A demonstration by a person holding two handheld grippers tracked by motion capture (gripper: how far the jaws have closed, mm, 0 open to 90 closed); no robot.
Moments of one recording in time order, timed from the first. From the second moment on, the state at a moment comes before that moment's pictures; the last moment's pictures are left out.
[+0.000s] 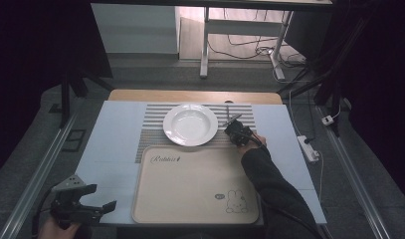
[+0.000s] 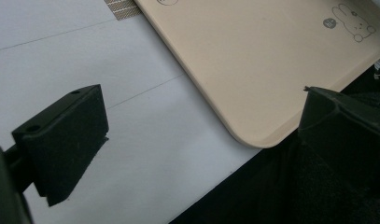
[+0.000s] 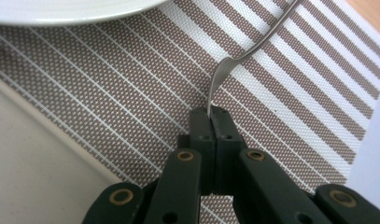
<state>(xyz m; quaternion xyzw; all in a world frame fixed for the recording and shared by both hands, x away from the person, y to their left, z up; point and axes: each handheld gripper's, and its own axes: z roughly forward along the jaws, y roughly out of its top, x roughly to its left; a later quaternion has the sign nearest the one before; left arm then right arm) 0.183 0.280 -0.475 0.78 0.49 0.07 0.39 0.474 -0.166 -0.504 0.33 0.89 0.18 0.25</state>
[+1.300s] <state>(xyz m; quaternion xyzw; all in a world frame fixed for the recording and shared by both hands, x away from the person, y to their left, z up) 0.199 0.266 -0.473 0.79 0.41 0.05 0.45 0.388 -0.195 -0.450 0.31 0.88 0.33 0.17</state>
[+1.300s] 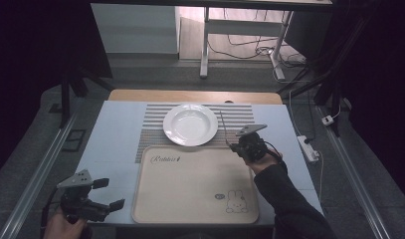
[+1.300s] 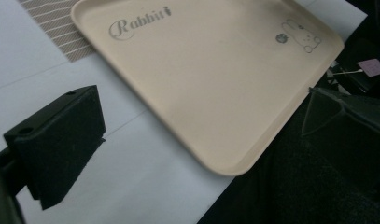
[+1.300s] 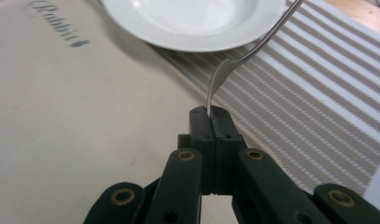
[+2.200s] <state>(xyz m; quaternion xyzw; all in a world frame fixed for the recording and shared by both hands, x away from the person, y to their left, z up) 0.257 0.209 -0.468 0.86 0.29 0.03 0.42 0.291 -0.197 -0.446 0.23 0.90 0.37 0.07</state>
